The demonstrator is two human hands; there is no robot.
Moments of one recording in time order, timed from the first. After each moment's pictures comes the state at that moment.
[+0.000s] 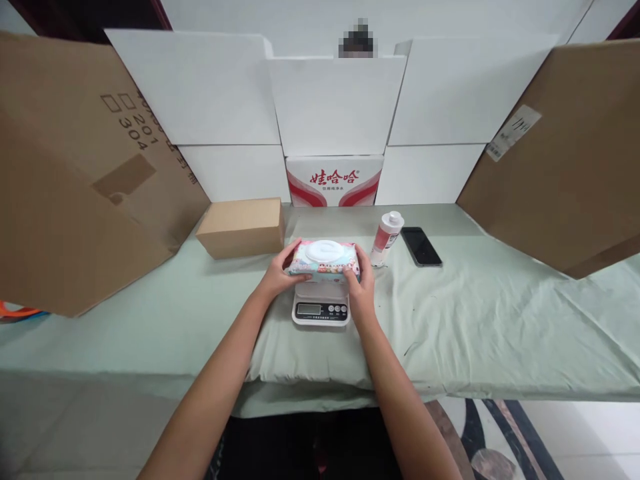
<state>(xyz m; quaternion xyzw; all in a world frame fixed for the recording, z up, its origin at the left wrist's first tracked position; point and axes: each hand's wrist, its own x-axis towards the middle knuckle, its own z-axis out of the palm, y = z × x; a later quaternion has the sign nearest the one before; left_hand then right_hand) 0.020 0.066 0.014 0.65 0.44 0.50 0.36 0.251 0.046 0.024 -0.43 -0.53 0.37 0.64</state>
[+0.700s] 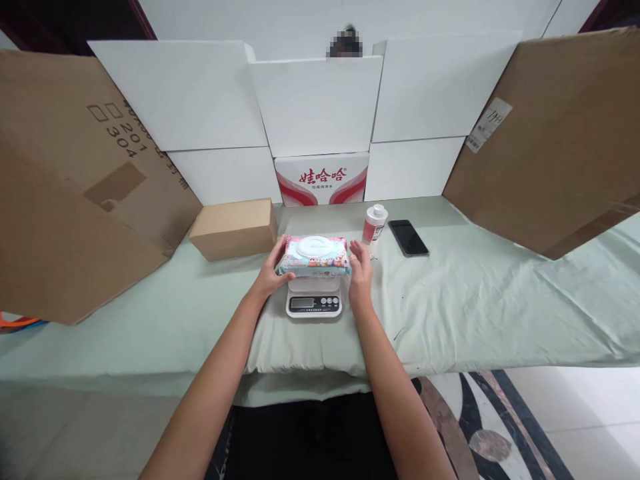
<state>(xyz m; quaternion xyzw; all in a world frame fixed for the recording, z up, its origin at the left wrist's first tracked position) 0.007 0.066 0.000 0.66 0.42 0.52 0.35 0.265 0.059 0.011 -0.41 -0.43 0.42 0.68</state>
